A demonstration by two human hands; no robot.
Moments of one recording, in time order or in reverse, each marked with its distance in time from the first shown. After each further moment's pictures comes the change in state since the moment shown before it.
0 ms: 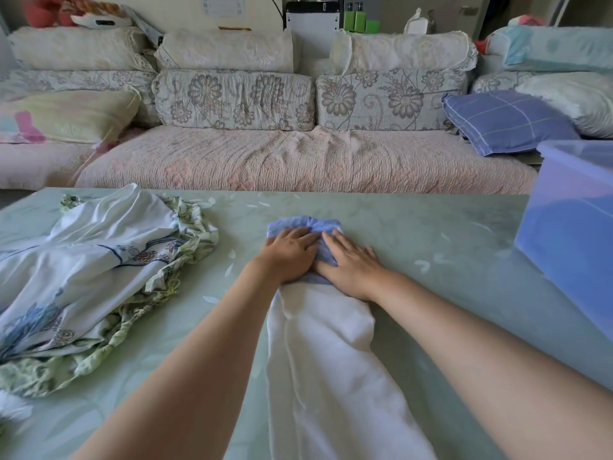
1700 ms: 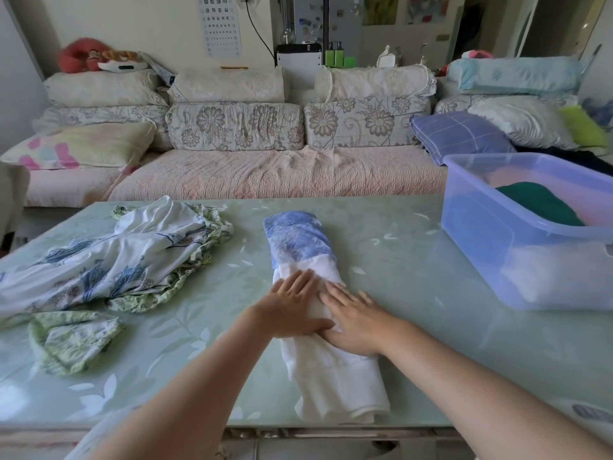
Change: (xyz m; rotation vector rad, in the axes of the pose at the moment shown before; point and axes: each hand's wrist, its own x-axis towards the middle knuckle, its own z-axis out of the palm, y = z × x) left_hand -0.221 0.082 0.000 0.212 -0.068 0.189; right_hand -0.244 -0.024 0.014 -0.213 -0.094 -0.154
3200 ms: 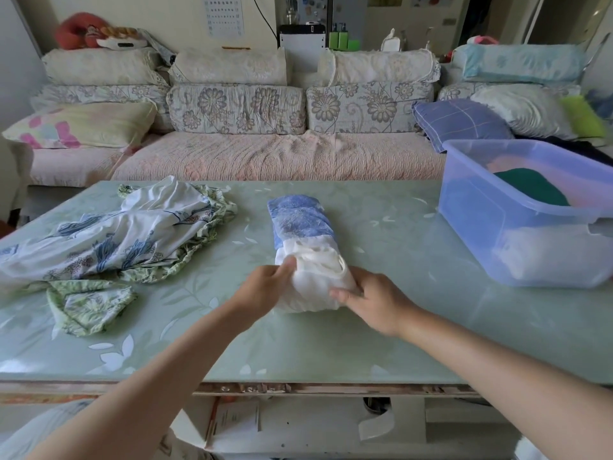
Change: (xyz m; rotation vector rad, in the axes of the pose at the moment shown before) left_hand -0.072 0.009 -0.050 -0.945 0.125 -0.507; right_hand -0.051 0.004 -0.003 0.617 0.327 -0.065
